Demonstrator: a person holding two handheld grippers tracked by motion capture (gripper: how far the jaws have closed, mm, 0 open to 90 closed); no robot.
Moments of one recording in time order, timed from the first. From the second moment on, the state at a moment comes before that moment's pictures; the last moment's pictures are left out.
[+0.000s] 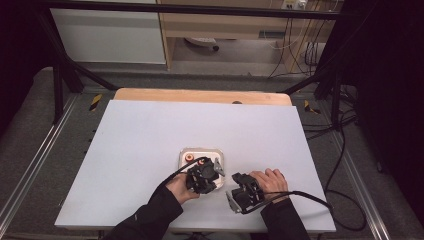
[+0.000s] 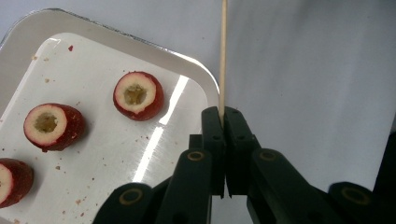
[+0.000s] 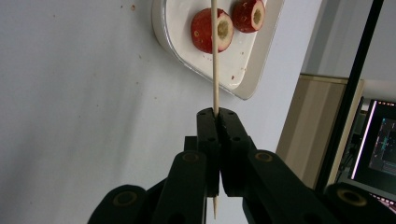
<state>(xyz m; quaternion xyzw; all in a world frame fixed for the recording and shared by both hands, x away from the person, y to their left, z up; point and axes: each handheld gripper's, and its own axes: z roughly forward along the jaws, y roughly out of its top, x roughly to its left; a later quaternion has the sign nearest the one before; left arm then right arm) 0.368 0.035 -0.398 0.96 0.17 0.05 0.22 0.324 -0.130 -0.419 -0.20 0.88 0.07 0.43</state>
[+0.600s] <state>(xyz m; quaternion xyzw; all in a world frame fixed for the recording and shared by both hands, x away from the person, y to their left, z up) 0.362 0.103 -0.394 0.93 0.23 0.10 0.28 0.349 -0.177 -0.406 0.18 0.88 0.33 0.29</state>
